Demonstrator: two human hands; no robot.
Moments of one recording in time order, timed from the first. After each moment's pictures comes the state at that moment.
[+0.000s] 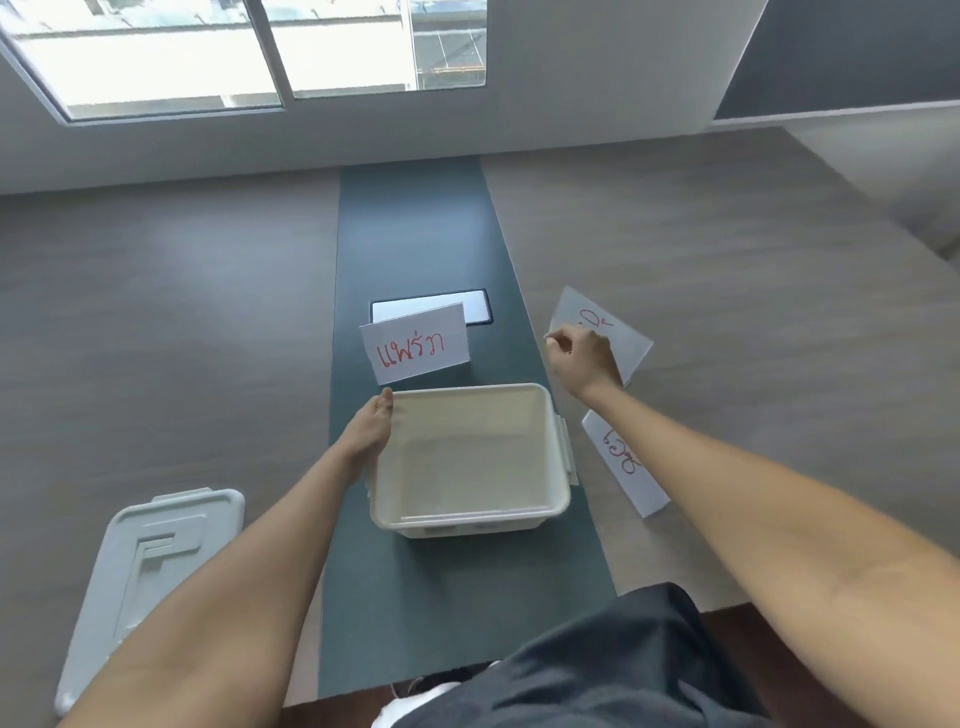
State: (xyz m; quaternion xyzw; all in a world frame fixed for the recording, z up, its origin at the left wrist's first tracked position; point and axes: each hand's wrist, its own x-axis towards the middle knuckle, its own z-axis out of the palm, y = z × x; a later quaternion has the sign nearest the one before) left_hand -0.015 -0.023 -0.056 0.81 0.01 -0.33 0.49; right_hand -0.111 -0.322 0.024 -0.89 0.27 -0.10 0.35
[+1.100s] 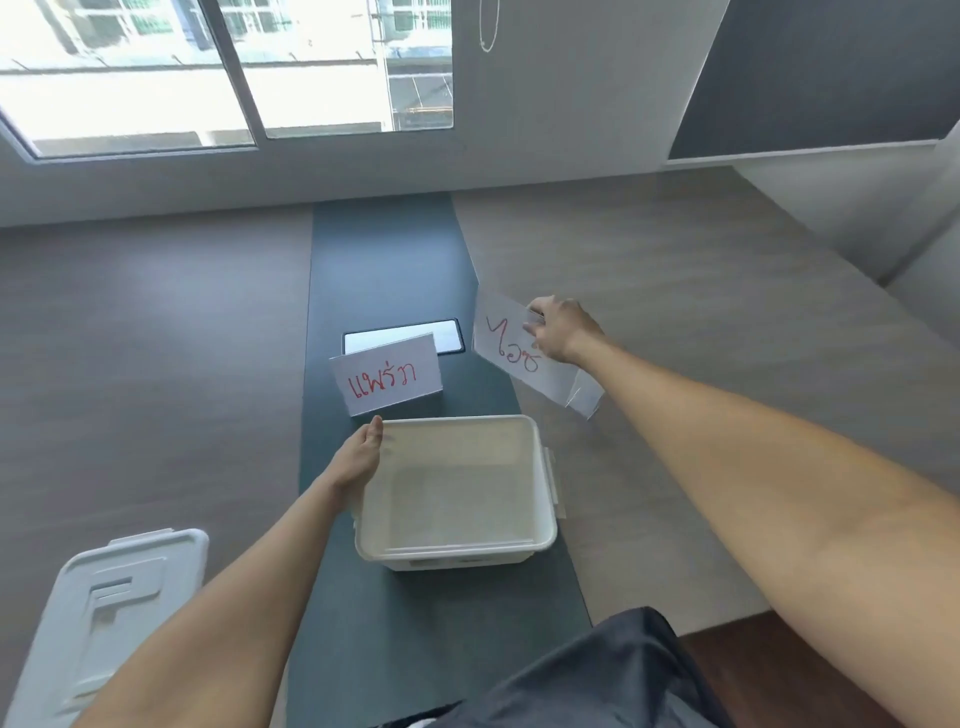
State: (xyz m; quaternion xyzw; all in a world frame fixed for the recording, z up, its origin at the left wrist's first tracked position) left_hand -0.029 -0.050 -0.042 0.81 0.00 -0.33 0.49; right_hand -0.078 -0.356 0.104 -0.94 0.24 0.02 0.24
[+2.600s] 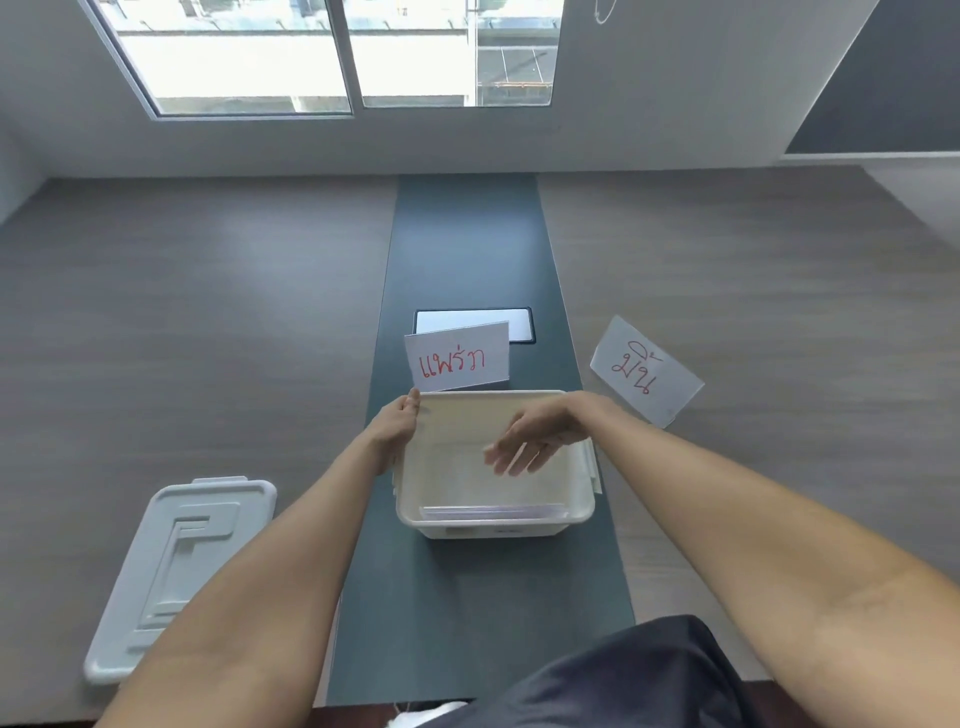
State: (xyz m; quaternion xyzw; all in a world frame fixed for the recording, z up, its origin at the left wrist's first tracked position) left_hand 0.007 -0.024 -0.043 0.77 0.09 -0.33 0.54; right_hand -0.063 -0.254 0.032 -0.75 0.07 0.50 0.42
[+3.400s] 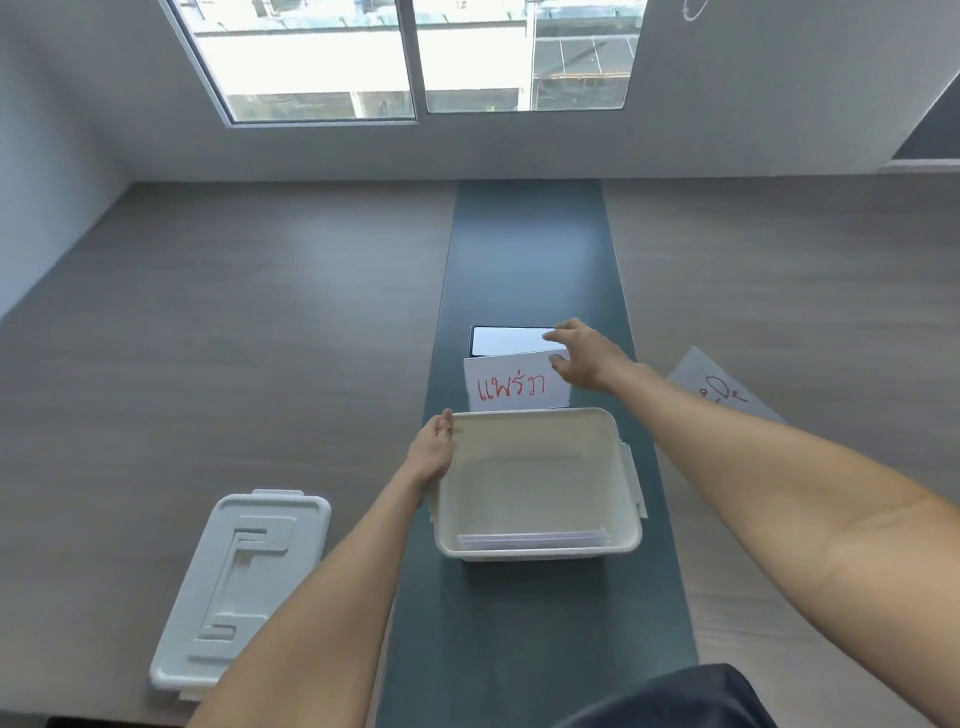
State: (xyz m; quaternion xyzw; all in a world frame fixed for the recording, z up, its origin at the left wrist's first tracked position) left_hand 0.012 -0.003 -0.032 0.82 0.10 -0.26 0.50; right_hand 0.057 -0.266 0.025 -0.97 0.03 0.10 0.20
